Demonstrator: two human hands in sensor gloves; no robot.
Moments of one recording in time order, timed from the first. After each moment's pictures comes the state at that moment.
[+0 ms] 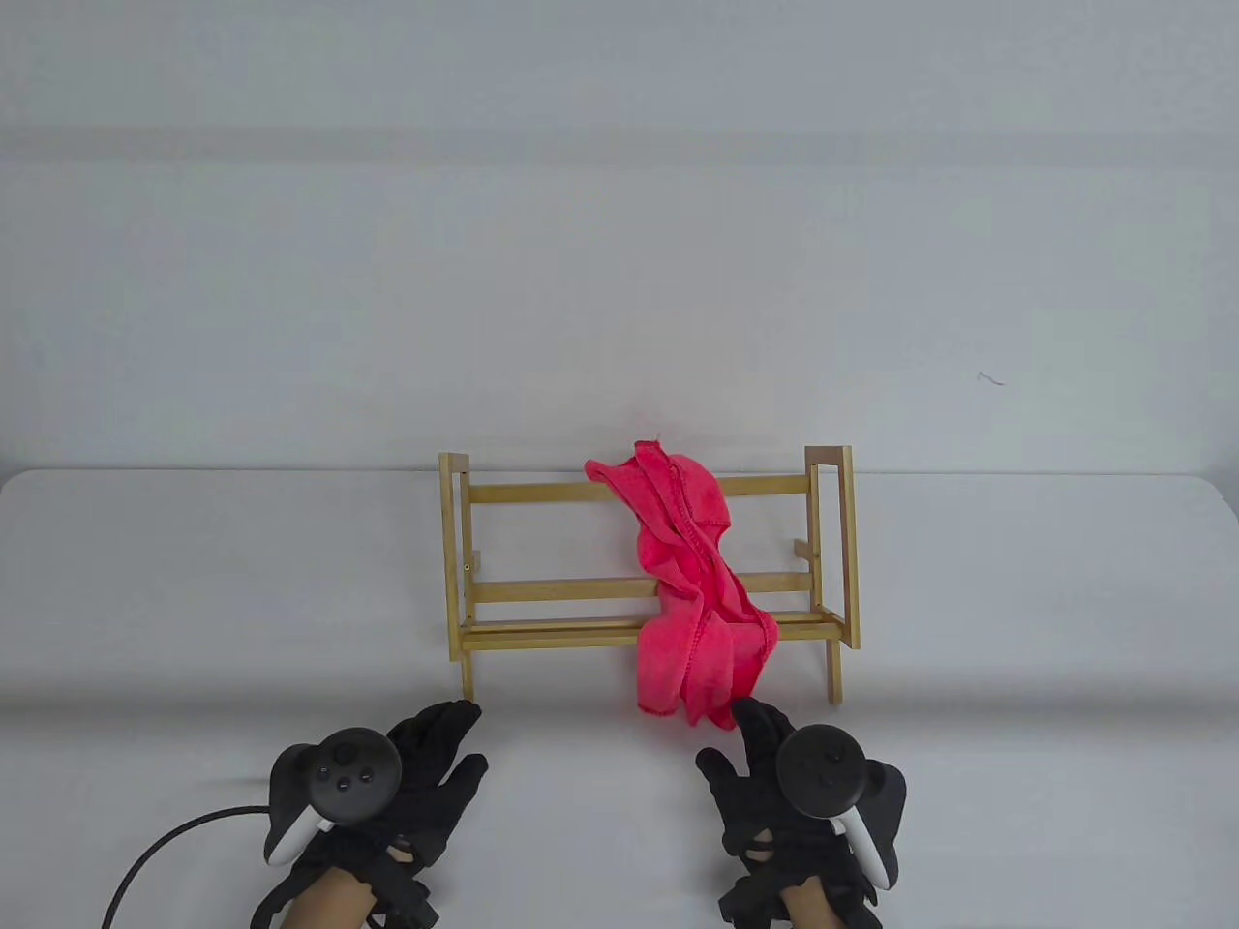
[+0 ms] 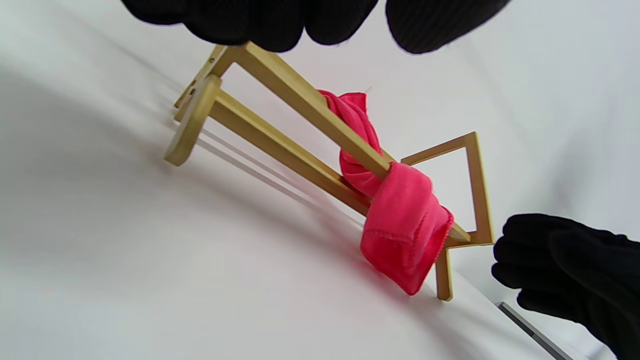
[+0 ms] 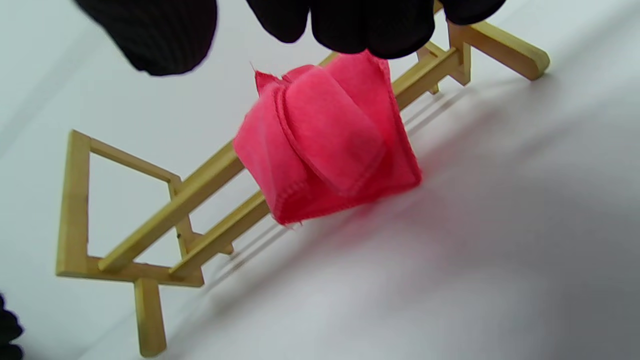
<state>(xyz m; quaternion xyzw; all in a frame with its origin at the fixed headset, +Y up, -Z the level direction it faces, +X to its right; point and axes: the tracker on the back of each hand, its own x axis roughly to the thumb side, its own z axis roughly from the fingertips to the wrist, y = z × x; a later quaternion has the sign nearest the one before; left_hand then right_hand) -0.240 -0.725 -0.337 -0.02 -0.18 0.32 0.93 0.136 -0.725 -0.330 -0.01 0.02 0.94 0.35</state>
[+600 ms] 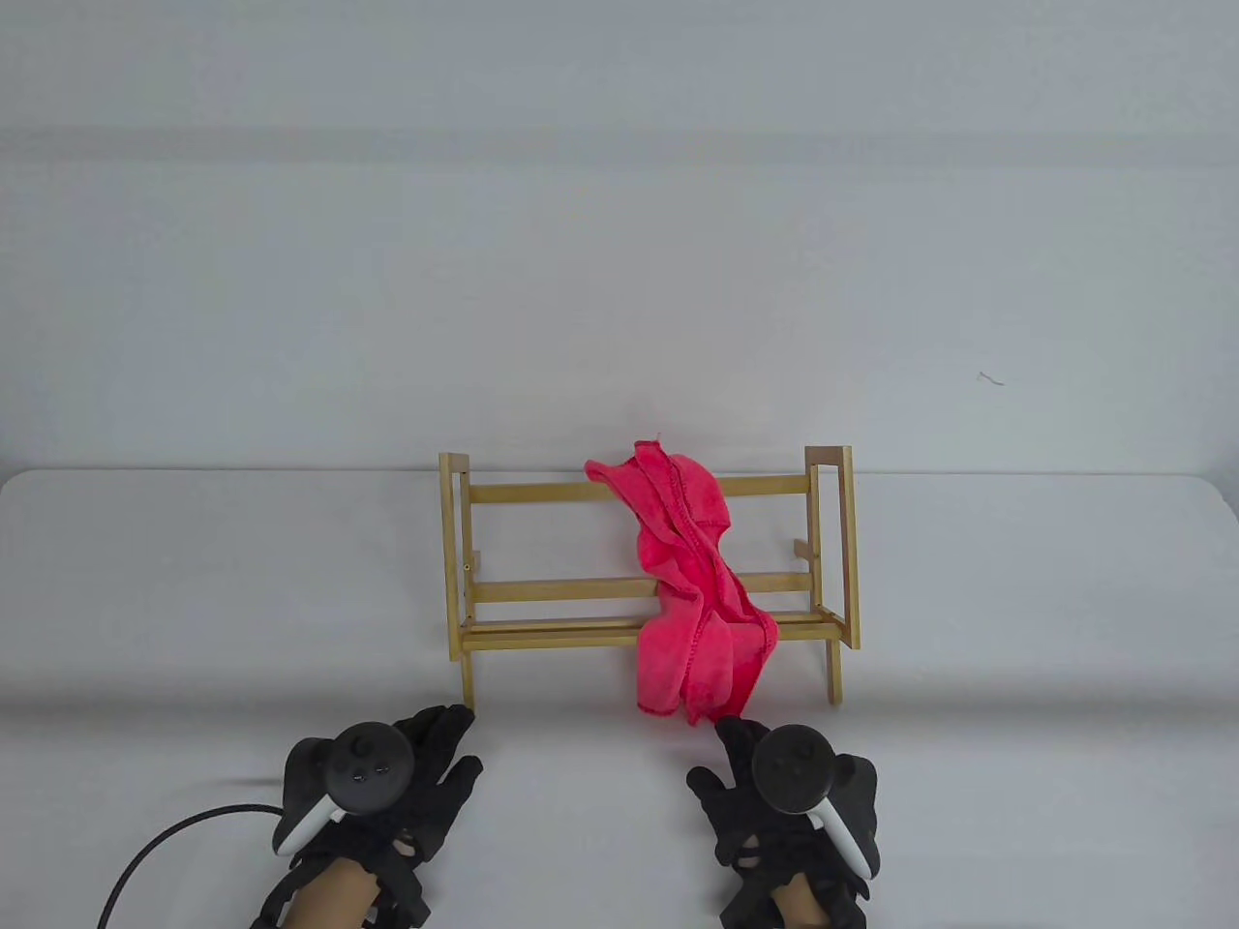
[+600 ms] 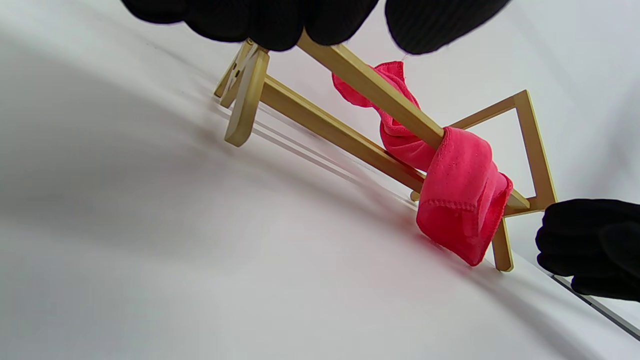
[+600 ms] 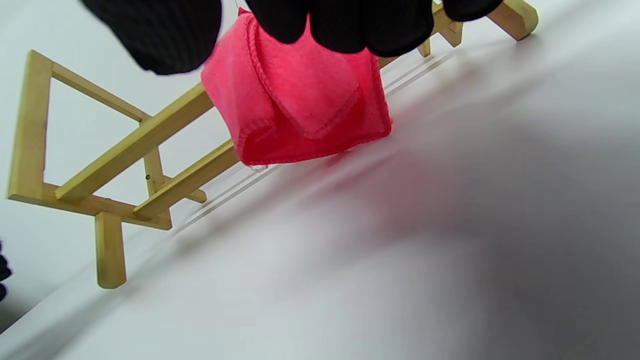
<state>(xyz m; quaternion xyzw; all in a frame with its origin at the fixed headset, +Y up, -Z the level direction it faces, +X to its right) -0.241 -0.739 -0.348 -0.04 -0.16 0.26 0.95 0.127 -0.740 -0.337 0.00 0.07 0.95 0.30</state>
